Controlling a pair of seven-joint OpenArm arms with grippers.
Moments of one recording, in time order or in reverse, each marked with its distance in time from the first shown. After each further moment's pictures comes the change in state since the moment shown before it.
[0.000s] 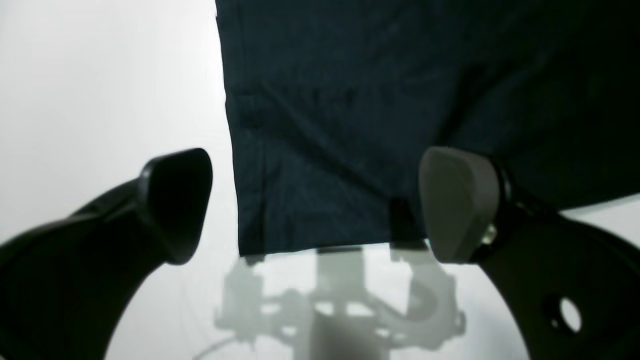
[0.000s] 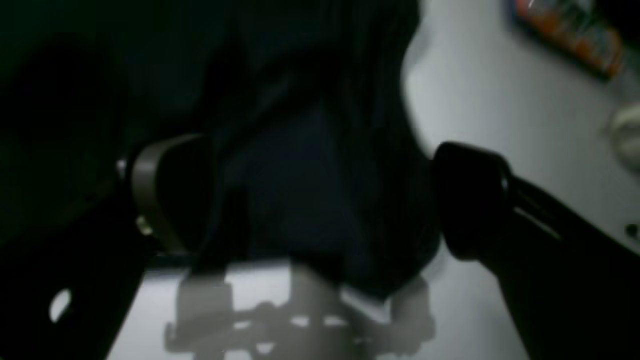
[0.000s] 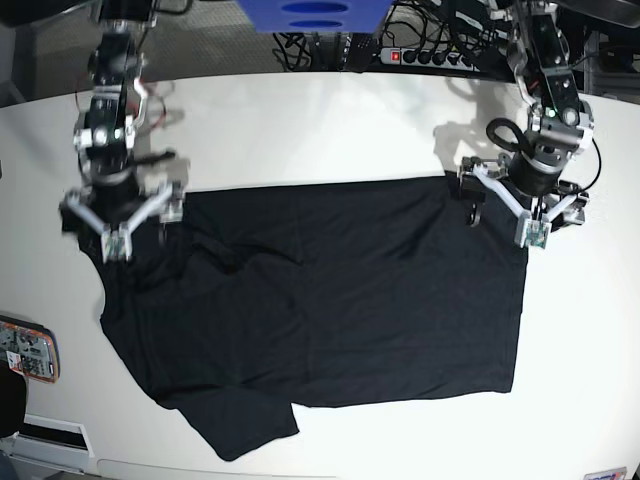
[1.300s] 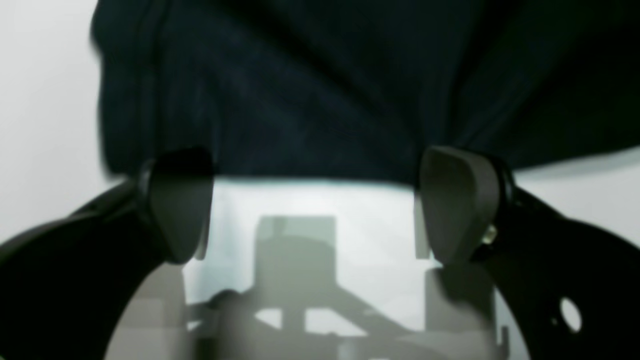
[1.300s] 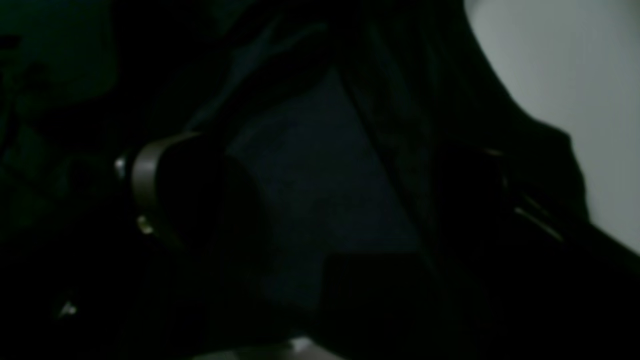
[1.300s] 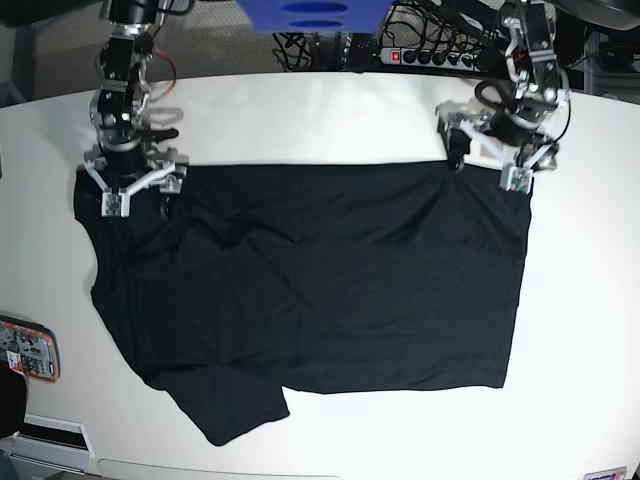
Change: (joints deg) left arm 11.4 -0.3 -0.1 -18.2 -0.7 -0.6 -20.0; right arm -5.8 -1.7 4.1 -23.7 4.3 -0.2 28.1
